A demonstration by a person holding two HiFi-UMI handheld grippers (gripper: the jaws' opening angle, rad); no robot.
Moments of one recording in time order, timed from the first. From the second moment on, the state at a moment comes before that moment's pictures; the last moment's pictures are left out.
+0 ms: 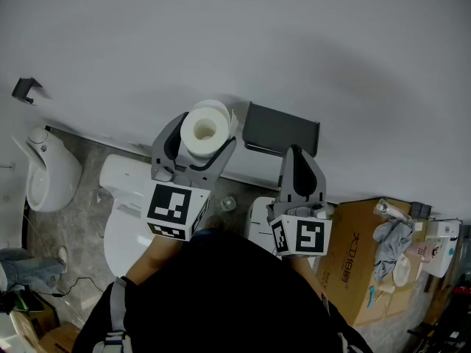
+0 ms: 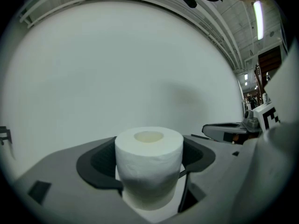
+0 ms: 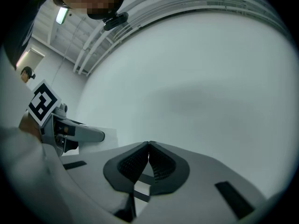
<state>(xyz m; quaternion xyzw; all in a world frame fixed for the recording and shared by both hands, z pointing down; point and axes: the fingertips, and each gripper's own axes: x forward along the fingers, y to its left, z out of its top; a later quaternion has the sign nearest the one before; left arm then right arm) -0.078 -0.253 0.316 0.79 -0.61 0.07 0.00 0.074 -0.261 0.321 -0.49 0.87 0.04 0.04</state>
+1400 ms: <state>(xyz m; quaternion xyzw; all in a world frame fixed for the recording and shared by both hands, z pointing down) -0.040 -0.287 0.262 0.82 -0.57 0.05 -0.04 0.087 -0.280 0.316 -0.49 0.87 0.05 0.05</state>
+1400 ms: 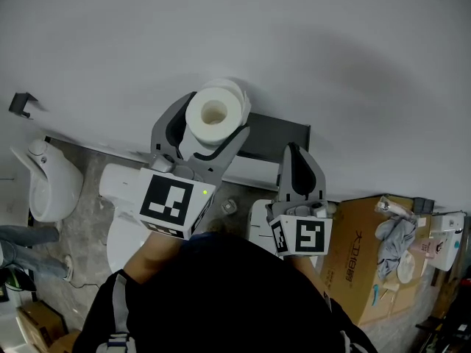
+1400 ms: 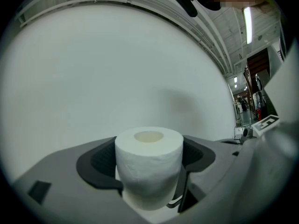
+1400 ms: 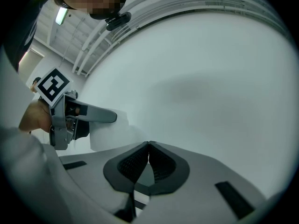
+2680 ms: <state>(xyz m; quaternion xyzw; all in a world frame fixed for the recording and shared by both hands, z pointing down) 0.048 -0.326 0.269 0.87 -0.50 0.06 -0.03 0.126 -0.296 0.319 -0.52 0.85 0.04 0.06</state>
